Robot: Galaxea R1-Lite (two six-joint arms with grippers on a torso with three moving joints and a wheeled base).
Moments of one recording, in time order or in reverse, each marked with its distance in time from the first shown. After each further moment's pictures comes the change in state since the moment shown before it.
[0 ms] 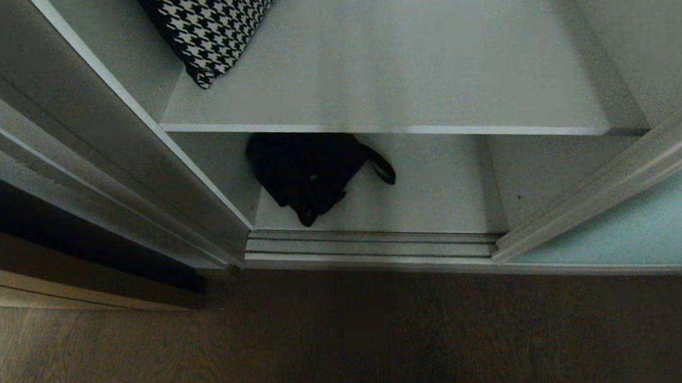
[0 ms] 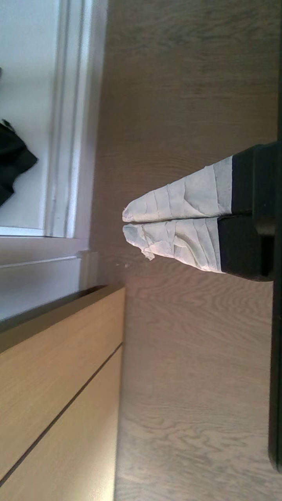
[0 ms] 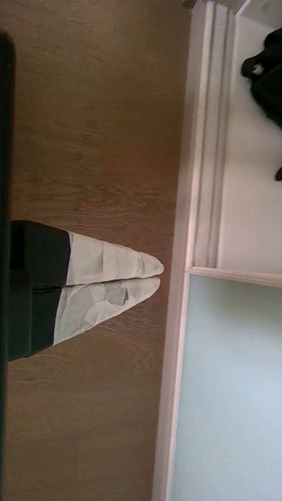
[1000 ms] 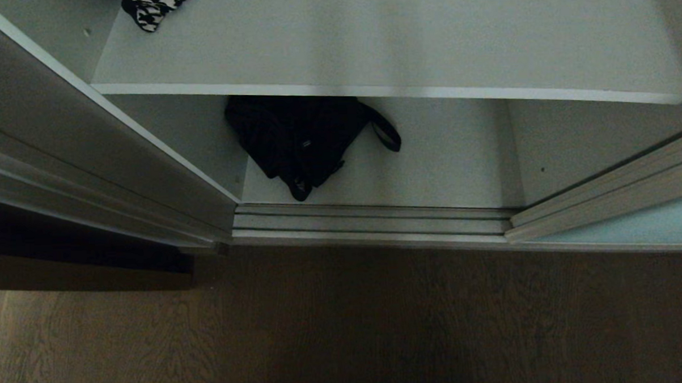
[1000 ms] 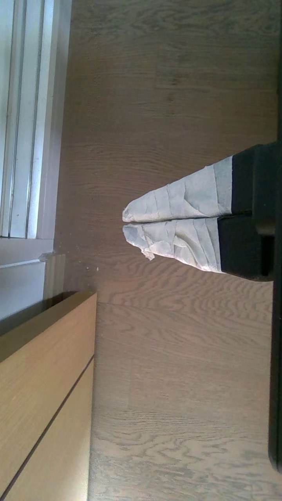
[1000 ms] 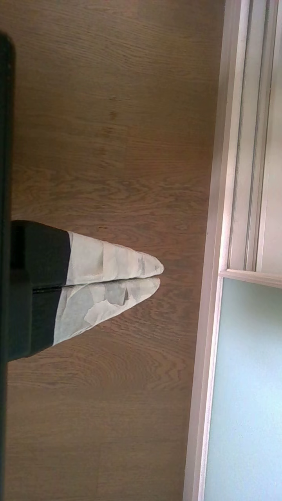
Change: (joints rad) left arm 0.000 0.000 0.003 -0.009 -0.001 0.000; right arm -0.001 0.001 0.000 0.000 0.000 0.000
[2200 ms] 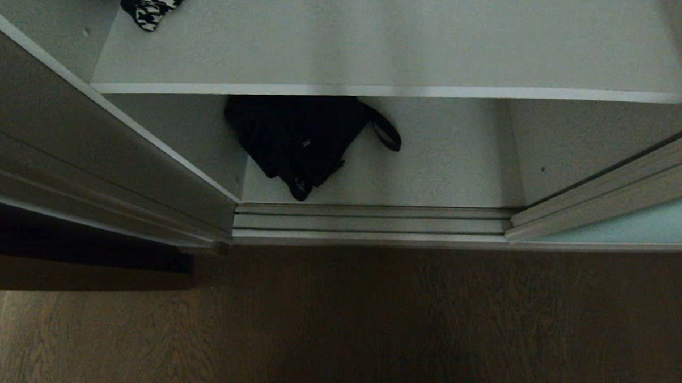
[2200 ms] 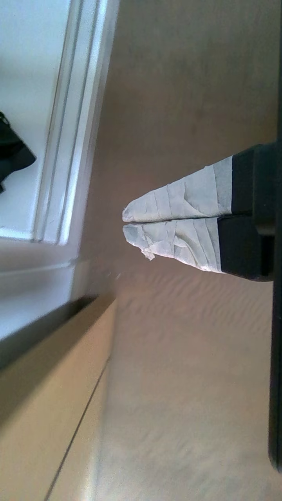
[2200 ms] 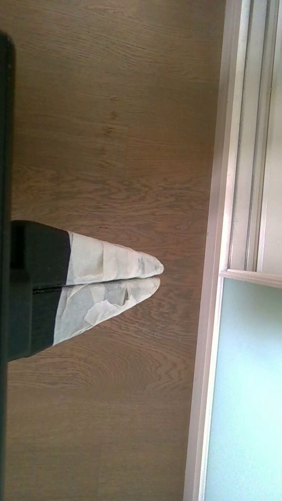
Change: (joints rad) left arm -0.001 0.381 -0.451 0.133 0.009 -0.108; right arm 0.000 0.000 0.000 0.000 0.000 0.000
